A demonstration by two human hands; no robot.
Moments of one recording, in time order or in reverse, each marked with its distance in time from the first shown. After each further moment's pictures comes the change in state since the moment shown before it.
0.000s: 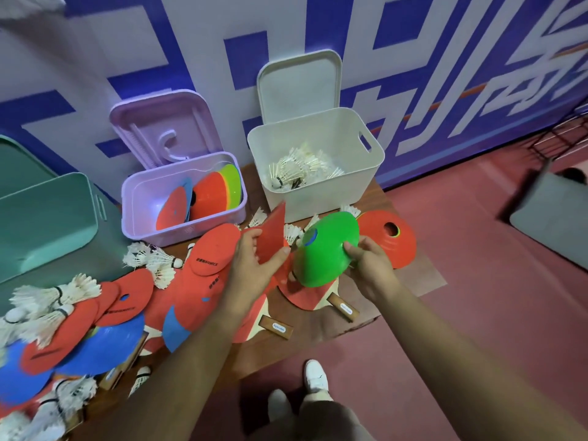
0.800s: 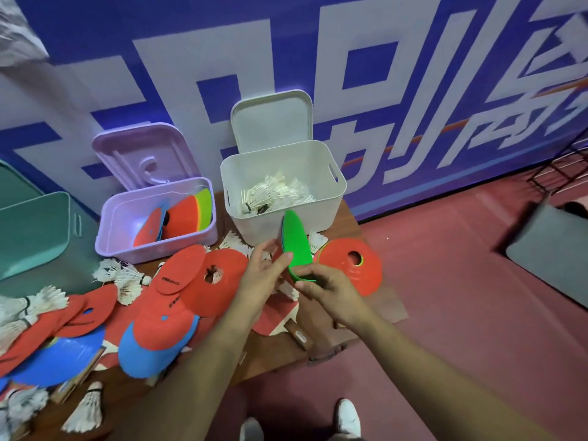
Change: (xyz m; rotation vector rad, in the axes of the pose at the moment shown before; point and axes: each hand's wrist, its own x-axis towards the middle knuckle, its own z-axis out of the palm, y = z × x) left_hand -0.009 0.075 0.115 -0.459 -0.083 -0.190; right_hand -0.022 -0.055 -0.053 -0.530 -0.505 -0.376
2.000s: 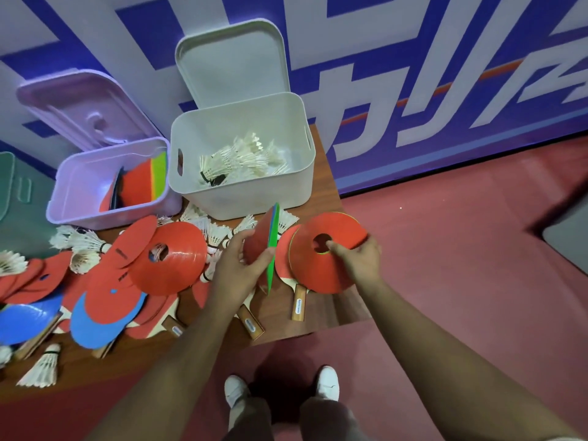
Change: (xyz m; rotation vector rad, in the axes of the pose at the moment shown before) left_hand 0.046 -0.062 0.084 0.413 0.249 0.024; right_hand 0.061 0.125 -0.176 -0.125 0.513 0.471
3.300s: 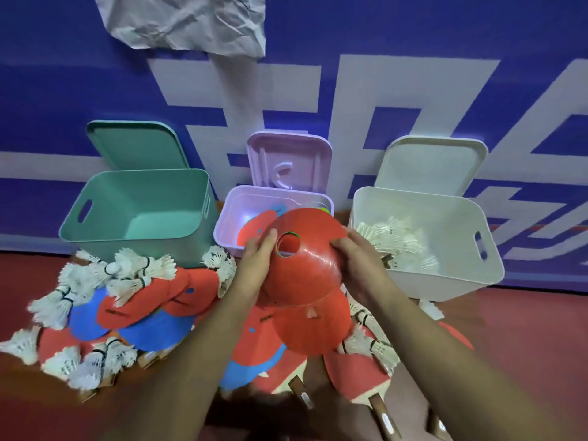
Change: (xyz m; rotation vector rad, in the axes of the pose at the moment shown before) left_hand 0.127 -0.039 -0.323 -0.412 0.240 -0.195; right_hand -0.141 -0.250 0.310 0.388 -0.627 -0.073
